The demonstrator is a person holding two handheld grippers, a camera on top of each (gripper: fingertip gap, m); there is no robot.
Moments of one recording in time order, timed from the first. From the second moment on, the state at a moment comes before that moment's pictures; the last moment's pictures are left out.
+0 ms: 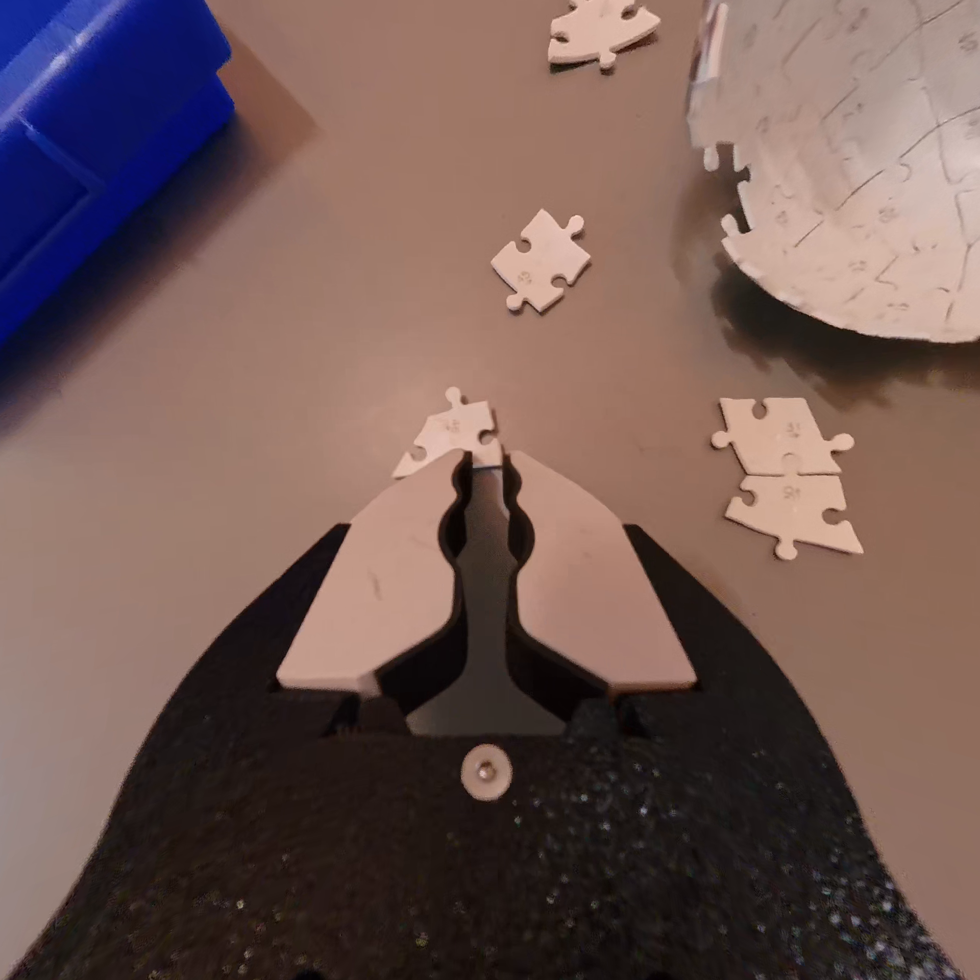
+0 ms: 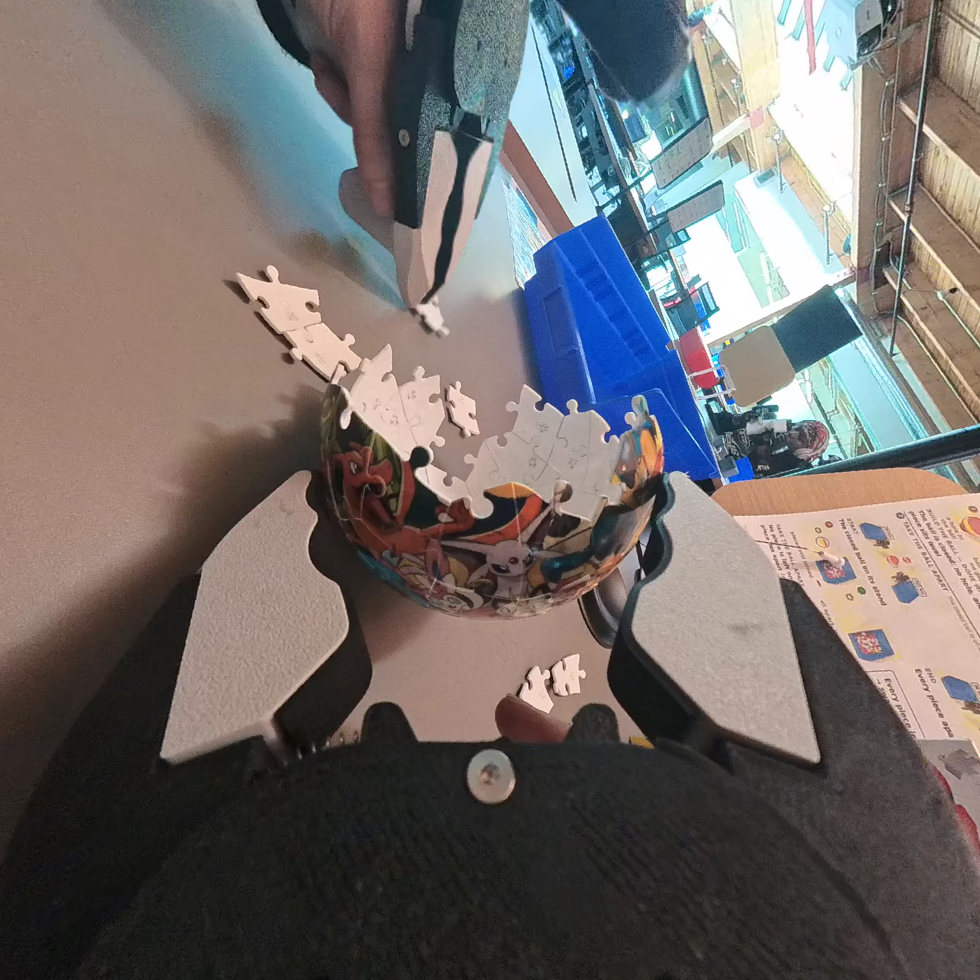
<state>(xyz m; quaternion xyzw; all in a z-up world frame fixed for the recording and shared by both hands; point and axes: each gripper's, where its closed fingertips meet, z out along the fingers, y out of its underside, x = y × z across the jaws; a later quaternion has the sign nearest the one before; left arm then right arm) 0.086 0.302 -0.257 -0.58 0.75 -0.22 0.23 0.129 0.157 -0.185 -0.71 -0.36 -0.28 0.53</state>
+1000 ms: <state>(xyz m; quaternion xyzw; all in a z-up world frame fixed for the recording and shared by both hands) 0.141 0.281 -0.257 -0.50 0.81 -0.22 0.22 0.128 0.157 -0.186 -0.71 -0.36 -0.28 0.53</state>
